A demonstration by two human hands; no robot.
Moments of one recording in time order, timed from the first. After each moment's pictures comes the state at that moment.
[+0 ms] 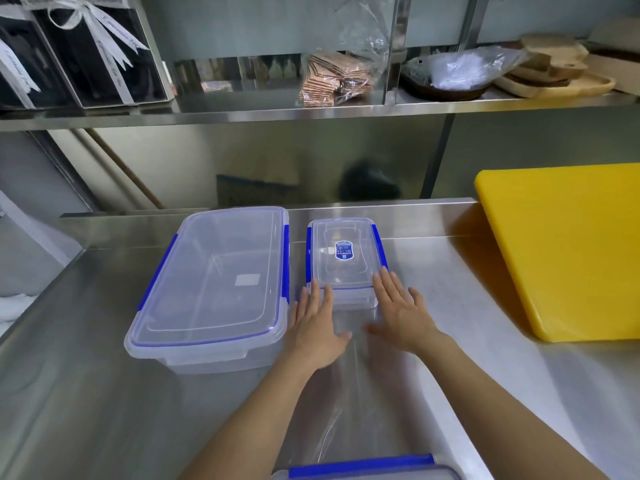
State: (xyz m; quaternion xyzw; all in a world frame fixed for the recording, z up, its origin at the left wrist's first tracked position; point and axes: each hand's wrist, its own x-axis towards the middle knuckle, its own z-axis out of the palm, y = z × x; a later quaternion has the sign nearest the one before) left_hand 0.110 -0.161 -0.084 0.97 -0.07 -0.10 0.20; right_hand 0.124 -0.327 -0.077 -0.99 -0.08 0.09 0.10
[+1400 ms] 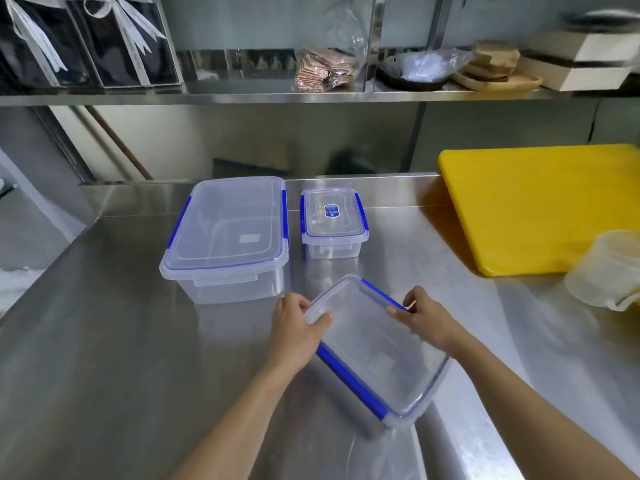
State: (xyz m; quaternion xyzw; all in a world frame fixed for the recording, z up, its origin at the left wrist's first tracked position) left_hand -0.043 -0.139 -0.059 0.88 0.07 0.02 0.47; right_hand -0.027 -0.367 -0.062 -0.90 0.11 0.13 0.39
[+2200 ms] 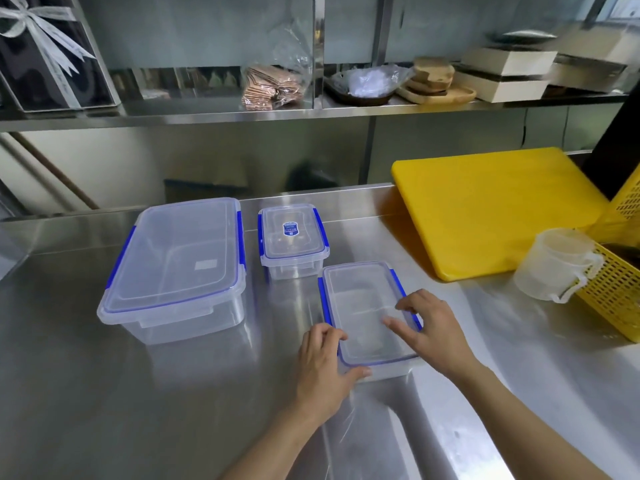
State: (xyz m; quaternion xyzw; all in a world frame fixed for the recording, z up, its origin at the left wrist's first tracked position) left_hand -0.054 -0.210 -0.080 0.91 -0.18 0.00 0.39; right_hand -0.059 -0.400 -0.033 -0.95 0.03 -0.11 0.30
